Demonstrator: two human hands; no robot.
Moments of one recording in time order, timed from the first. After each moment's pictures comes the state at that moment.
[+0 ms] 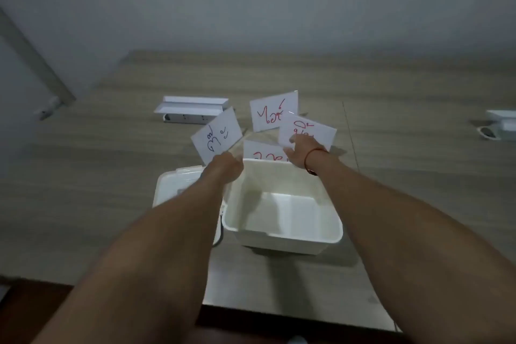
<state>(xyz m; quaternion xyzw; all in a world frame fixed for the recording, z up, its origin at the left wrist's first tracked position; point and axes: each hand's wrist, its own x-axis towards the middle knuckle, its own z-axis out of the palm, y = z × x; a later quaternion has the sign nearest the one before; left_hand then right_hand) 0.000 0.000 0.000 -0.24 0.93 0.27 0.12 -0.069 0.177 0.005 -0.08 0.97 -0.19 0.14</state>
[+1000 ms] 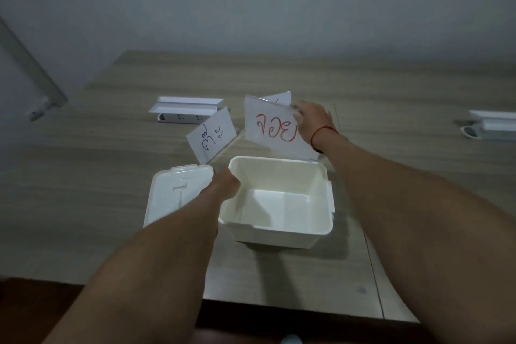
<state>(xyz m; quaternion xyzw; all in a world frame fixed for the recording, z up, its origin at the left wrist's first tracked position) 0.025 0.013 -0.029 -0.23 0.91 0.32 0.15 -0.076 0.193 0.060 -0.10 0.97 -0.22 -0.04</state>
